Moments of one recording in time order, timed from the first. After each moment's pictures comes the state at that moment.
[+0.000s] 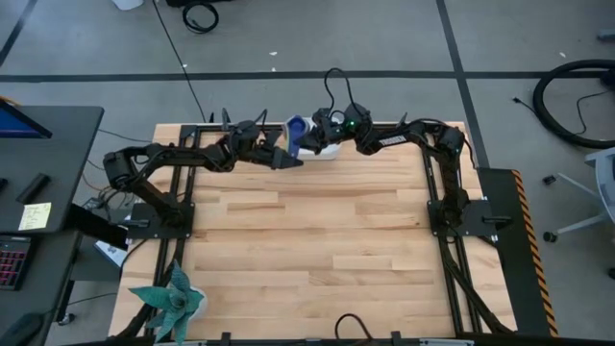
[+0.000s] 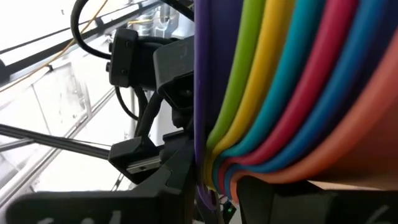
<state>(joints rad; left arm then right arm) 0.53 1.55 0.75 0.58 0.56 -0.94 -0.60 2.02 1.12 1.10 -0.92 1.46</state>
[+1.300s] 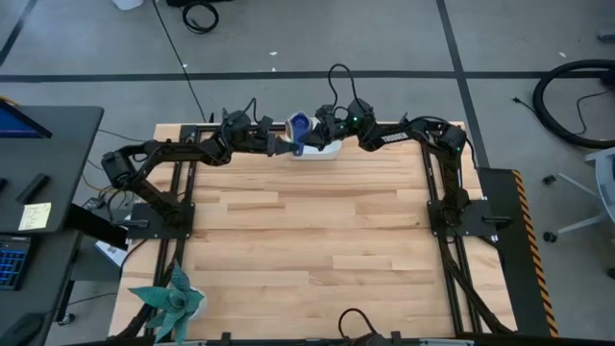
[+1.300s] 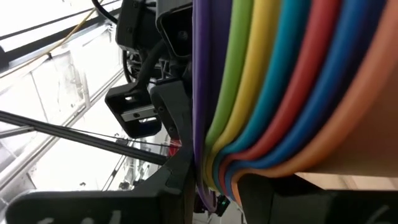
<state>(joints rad) 0.63 1.55 0.75 0.69 0.58 -0.98 -0.64 2.02 1.11 1.10 -0.99 1.44</state>
